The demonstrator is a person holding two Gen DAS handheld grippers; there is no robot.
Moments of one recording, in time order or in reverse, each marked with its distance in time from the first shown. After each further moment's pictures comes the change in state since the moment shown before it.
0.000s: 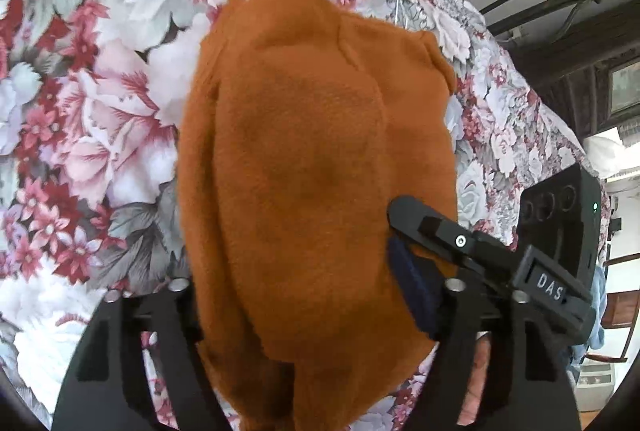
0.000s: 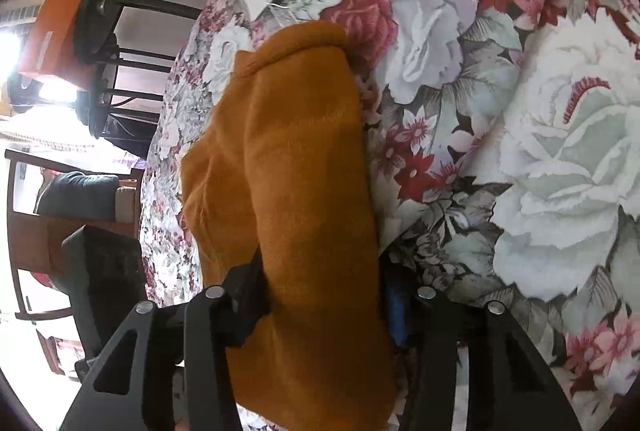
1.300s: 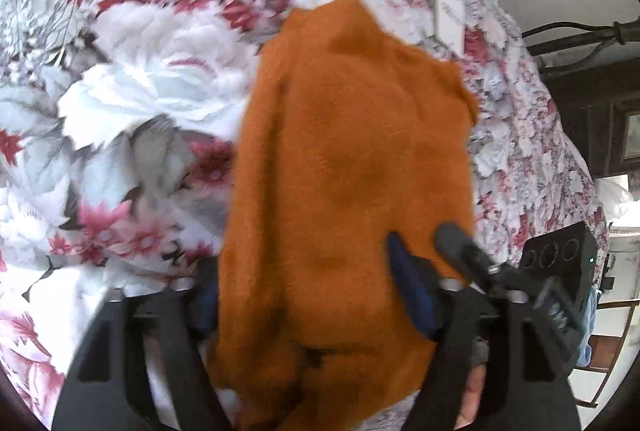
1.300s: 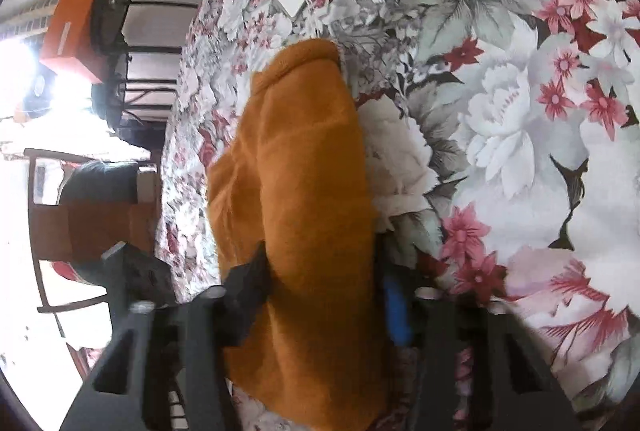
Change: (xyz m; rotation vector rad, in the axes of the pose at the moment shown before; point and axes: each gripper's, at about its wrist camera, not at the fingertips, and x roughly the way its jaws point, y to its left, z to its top) left arm -0.044 0.049 -0.099 -0.209 0.002 0.036; right arm -0.019 -0.001 -0.107 0.055 0.036 0.060
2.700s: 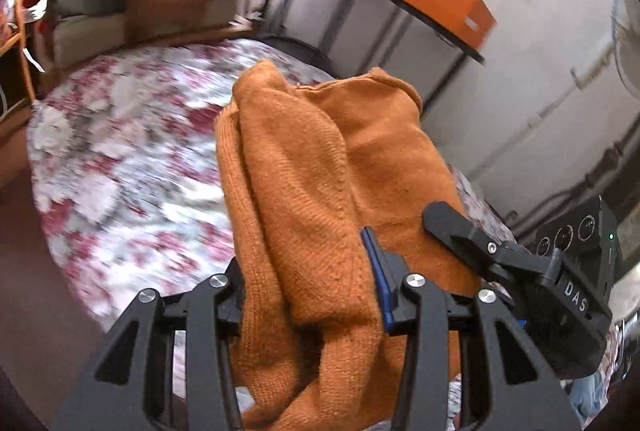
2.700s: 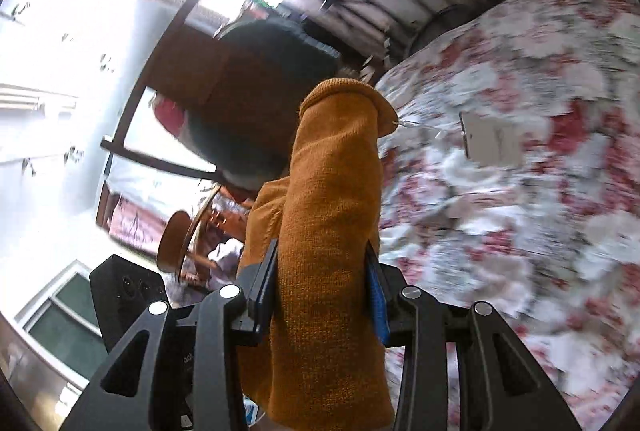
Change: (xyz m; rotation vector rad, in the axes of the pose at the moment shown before) left arm -0.357 0.134 -0.087 -0.128 -0.740 0.183; right arm 0.083 0.350 -0.117 -0.543 0.140 0.380
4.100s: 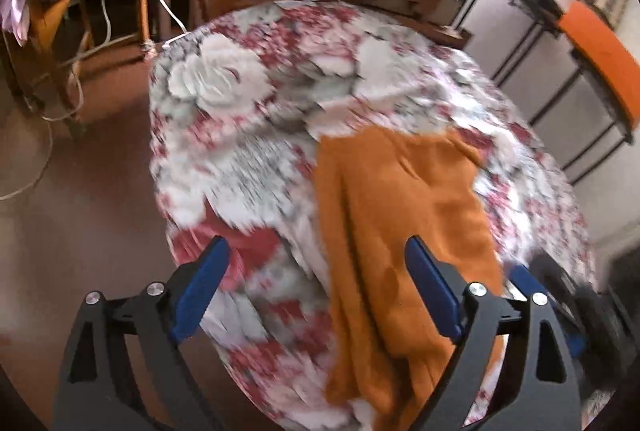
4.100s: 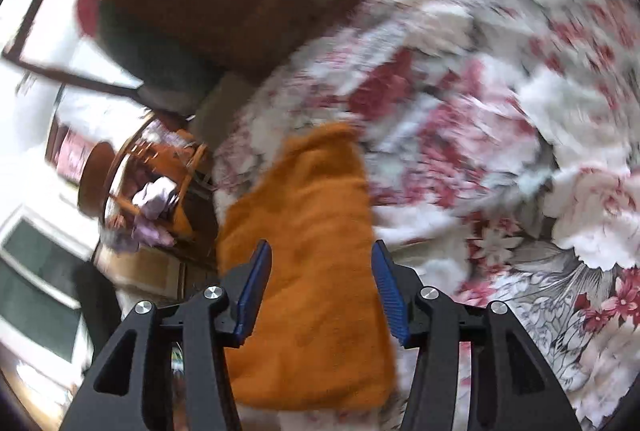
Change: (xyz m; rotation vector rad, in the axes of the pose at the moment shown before) left arm 0.071 0.252 0.018 -0.254 0.015 0.356; right arm 0.198 -0.018 -0.040 -0.175 0.220 -0.162
